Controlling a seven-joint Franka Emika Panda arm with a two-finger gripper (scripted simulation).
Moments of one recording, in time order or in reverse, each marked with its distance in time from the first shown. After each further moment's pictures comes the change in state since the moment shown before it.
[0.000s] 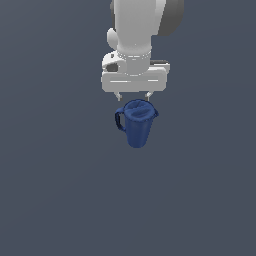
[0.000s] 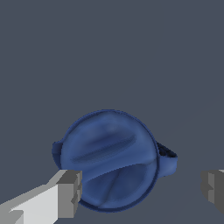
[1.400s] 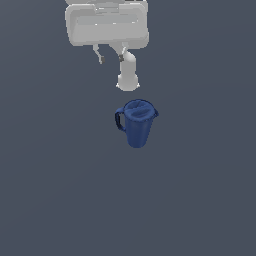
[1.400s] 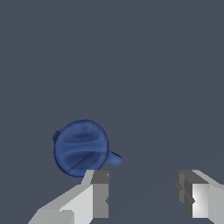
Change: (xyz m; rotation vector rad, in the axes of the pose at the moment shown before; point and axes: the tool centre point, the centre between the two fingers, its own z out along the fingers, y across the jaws) arm -0.017 0.062 -0.128 -0.005 0.292 -0.259
